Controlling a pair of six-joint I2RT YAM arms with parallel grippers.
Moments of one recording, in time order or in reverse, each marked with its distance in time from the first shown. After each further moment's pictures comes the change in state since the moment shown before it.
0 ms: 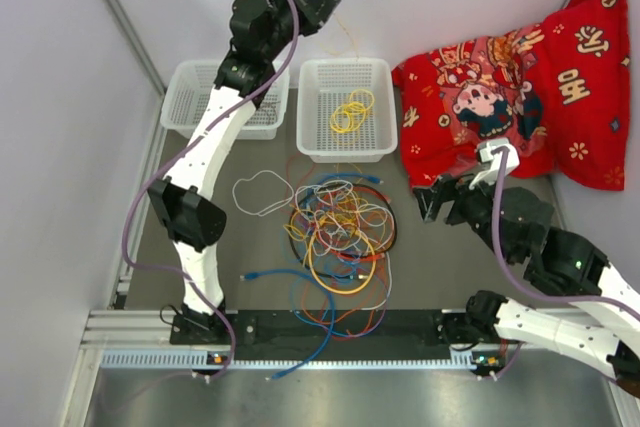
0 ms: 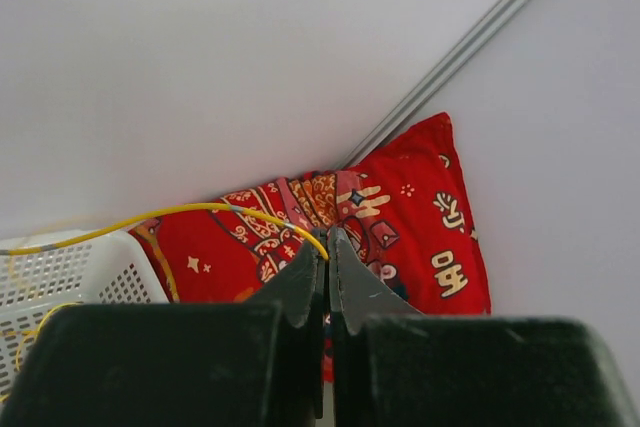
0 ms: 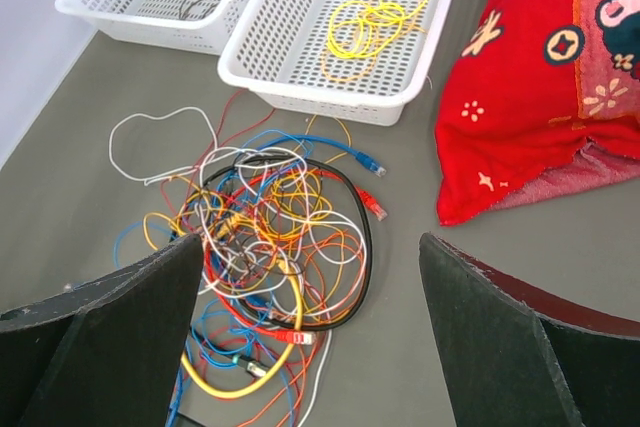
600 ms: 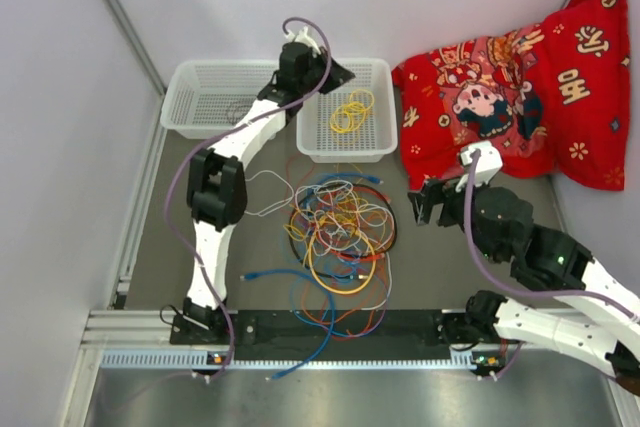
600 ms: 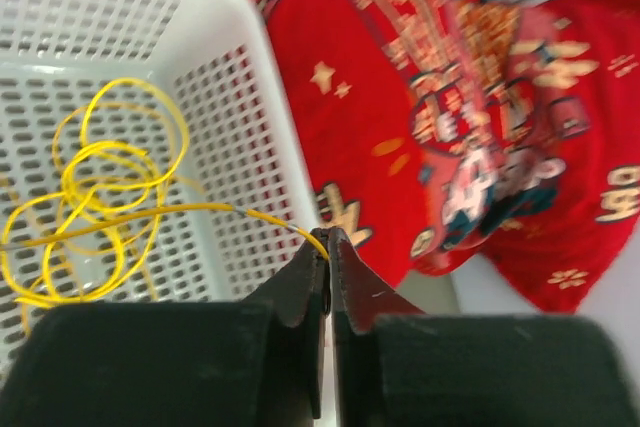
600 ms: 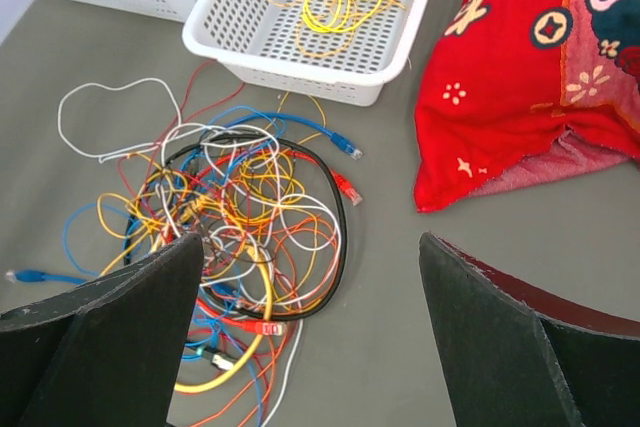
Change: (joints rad) left arm 0.000 0.239 -0.194 0.027 0.075 -0.071; right arm 0.000 0.023 -0.053 0.009 0.021 -0.036
